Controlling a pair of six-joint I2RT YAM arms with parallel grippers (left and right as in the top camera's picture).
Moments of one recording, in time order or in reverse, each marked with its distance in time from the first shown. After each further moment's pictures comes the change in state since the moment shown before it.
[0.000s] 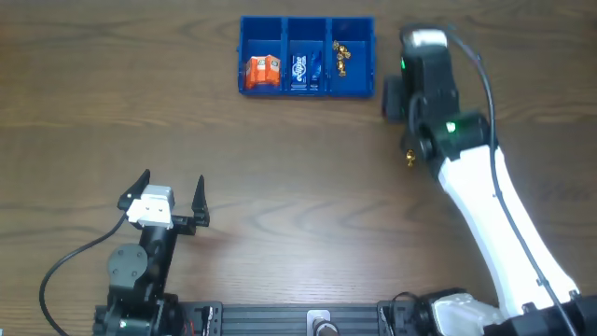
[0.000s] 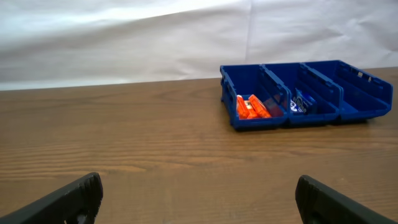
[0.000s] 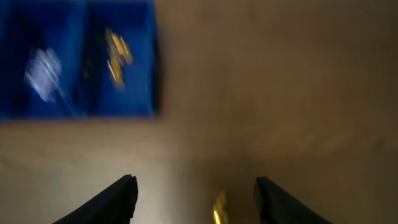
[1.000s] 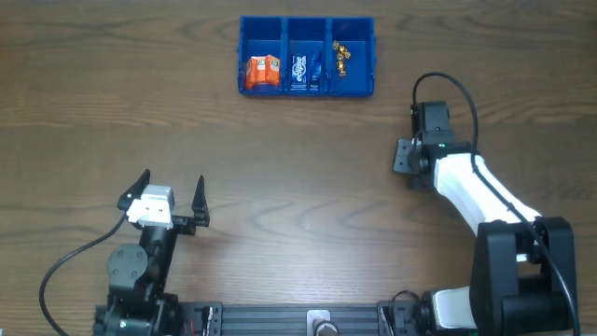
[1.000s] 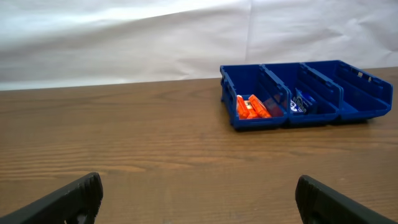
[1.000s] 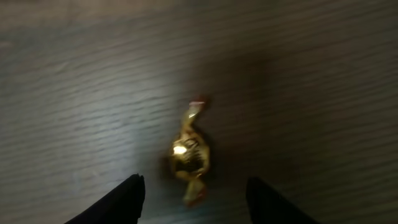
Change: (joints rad) left arm 0.000 0.000 0.000 0.000 0.000 0.000; right arm -0.163 0.210 -0.322 0.215 -0.139 0.077
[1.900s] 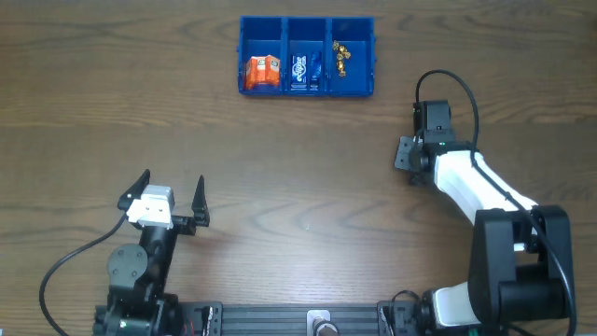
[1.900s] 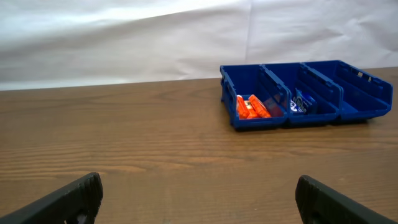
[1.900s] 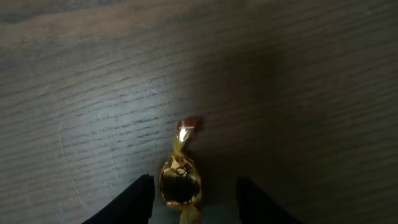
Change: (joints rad) left arm 0.000 0.000 0.000 0.000 0.000 0.000; right arm -0.018 0.051 0.000 0.063 -0.003 0.004
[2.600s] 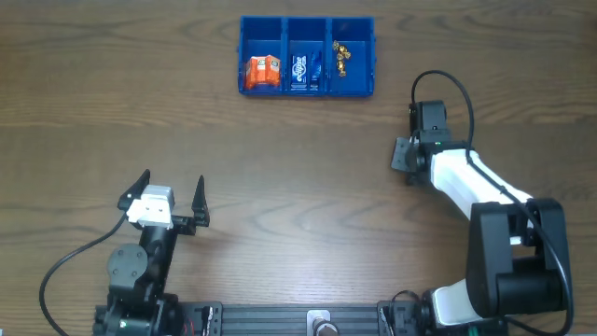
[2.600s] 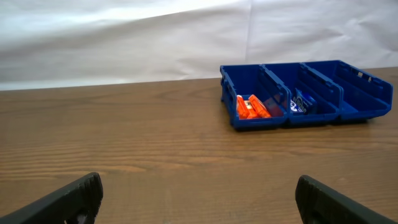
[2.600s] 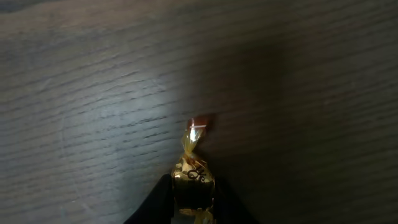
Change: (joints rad) left arm 0.000 0.000 0.000 0.000 0.000 0.000; right arm 0.020 0.026 0.001 0.013 -0.008 0.005
